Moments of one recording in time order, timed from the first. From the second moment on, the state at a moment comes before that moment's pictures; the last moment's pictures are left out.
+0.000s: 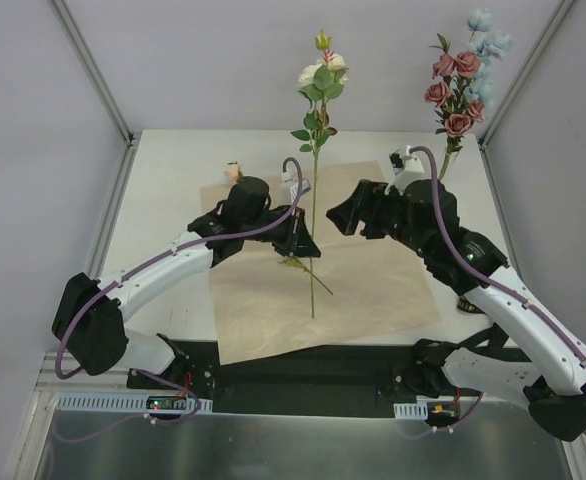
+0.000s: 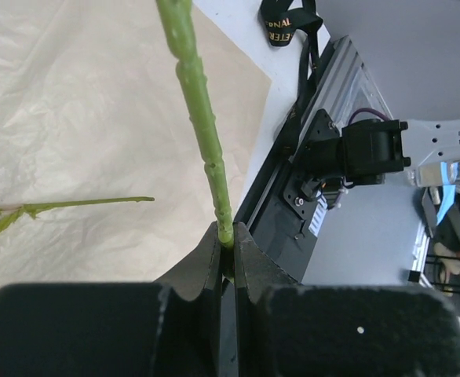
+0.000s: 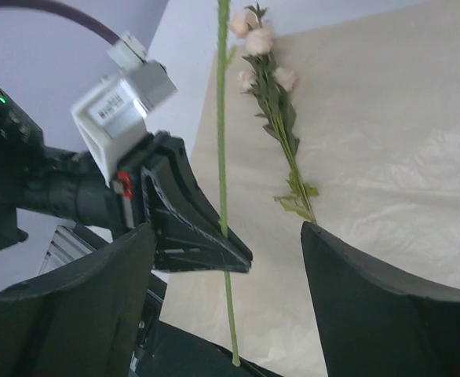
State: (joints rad) left arm -0.68 1.39 1.04 -0.17 0.66 -0.51; right arm 0.73 1.00 1.15 -0.51 0.05 0.60
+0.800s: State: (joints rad) left arm -0.85 1.34 1.04 -0.23 0.51 -0.33; right arm 0.71 1.13 1.32 -0.59 0.06 0.54
